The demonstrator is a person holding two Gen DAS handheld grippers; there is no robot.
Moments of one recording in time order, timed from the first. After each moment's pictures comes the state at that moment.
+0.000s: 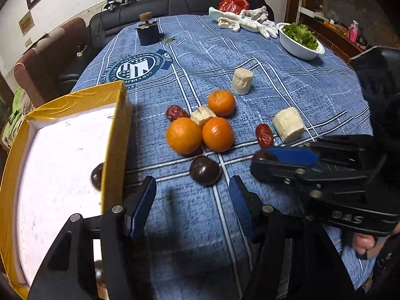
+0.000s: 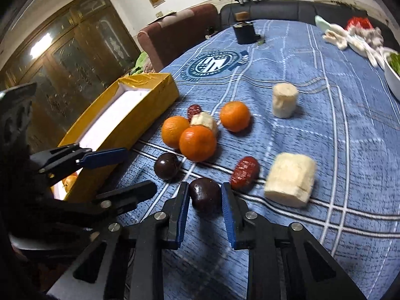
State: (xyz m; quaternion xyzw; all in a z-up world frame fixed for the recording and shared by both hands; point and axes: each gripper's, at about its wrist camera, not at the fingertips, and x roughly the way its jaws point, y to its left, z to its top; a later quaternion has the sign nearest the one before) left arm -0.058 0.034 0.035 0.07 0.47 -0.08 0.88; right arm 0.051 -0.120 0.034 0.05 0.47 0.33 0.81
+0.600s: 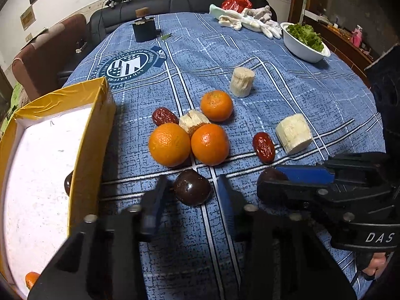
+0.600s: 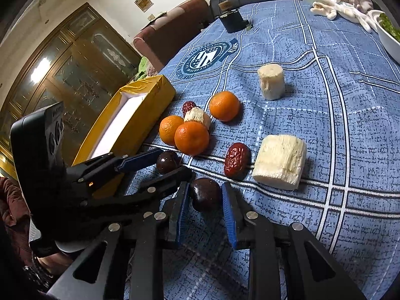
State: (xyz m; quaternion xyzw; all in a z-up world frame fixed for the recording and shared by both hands) left arm -0.042 0.026 0.021 0.05 0.46 -0.07 0.88; right arm 0.059 -0.137 0.030 0.11 0.51 0.34 0.79
